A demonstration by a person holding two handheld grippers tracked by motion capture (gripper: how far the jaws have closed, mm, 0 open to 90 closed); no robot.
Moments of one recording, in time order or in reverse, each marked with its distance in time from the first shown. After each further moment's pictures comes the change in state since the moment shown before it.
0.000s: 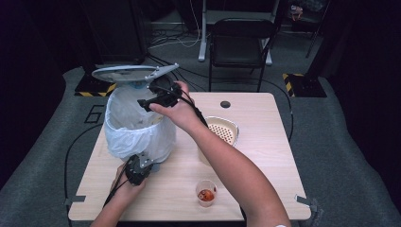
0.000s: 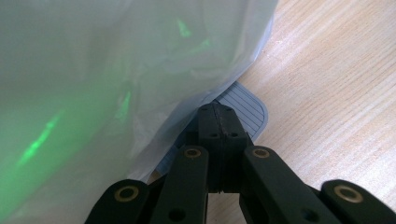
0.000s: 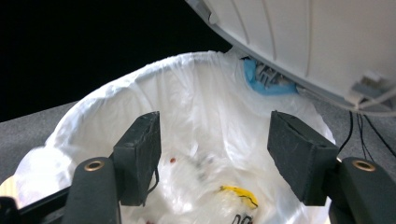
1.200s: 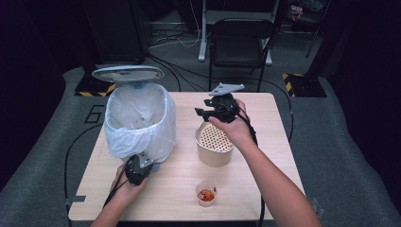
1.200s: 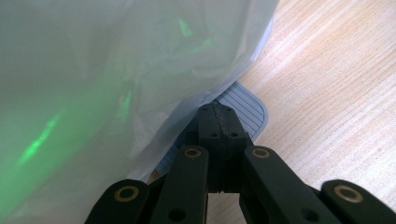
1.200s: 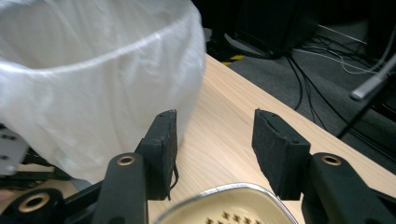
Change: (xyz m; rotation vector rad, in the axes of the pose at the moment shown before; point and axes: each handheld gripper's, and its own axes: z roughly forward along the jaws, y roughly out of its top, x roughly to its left) left arm -0.001 -0.001 0.001 -0.026 0.012 0.007; right arm -0.067 -0.112 -0.092 -0.006 -0.170 0.083
